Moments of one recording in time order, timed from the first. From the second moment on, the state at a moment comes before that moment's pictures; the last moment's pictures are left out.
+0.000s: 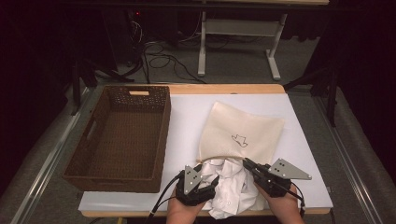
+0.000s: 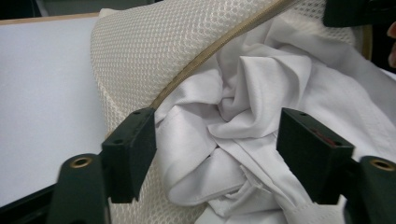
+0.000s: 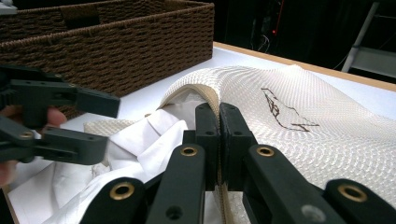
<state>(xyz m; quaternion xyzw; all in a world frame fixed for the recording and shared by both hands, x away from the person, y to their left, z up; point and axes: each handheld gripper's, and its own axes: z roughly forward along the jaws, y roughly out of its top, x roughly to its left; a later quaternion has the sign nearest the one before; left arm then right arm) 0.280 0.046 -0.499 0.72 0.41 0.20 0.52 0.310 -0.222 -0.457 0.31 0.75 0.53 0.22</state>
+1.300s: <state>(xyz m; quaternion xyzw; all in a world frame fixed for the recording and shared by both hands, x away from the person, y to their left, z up) 0.270 0.028 -0.502 0.78 0.37 0.07 0.50 0.309 -0.222 -0.460 0.31 0.76 0.53 0.22</state>
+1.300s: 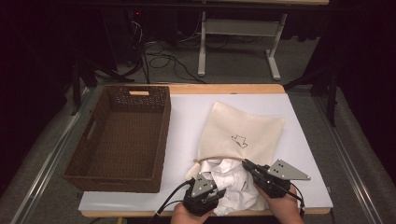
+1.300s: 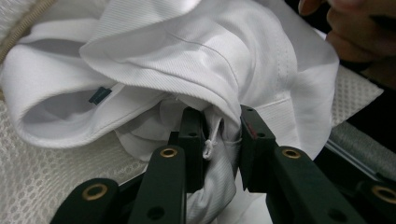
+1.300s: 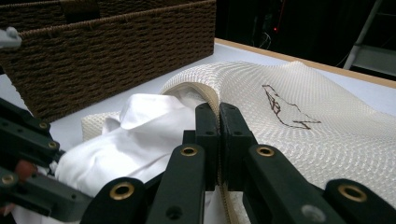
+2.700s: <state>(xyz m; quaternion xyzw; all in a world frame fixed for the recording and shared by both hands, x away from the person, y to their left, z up) 0.298 0.014 -0.489 0.72 0.39 0.15 0.55 0.310 -0.219 -0.456 0.31 0.76 0.53 0.23</state>
